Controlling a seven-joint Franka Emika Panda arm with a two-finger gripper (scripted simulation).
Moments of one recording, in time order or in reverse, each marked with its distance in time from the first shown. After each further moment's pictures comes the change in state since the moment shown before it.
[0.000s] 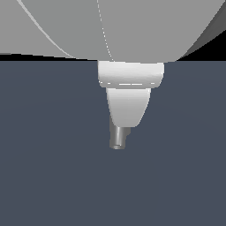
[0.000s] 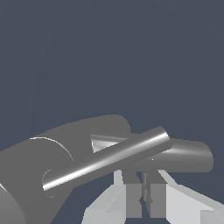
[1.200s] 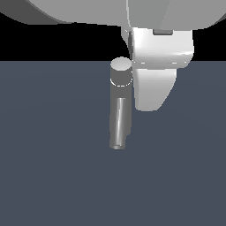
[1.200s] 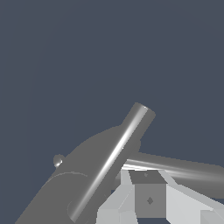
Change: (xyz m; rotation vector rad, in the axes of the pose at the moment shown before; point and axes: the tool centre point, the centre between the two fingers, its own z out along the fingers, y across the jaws) arm 0.032 -0.029 0.000 -0.004 -0.011 -0.022
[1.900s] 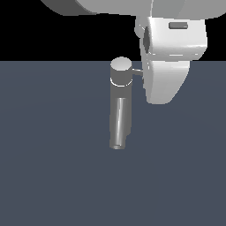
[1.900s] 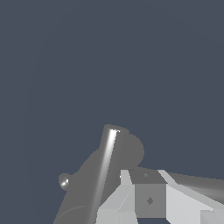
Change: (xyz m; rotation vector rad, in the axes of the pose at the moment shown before) arm 0.024 -0.014 0.004 -0.027 0.005 0.020
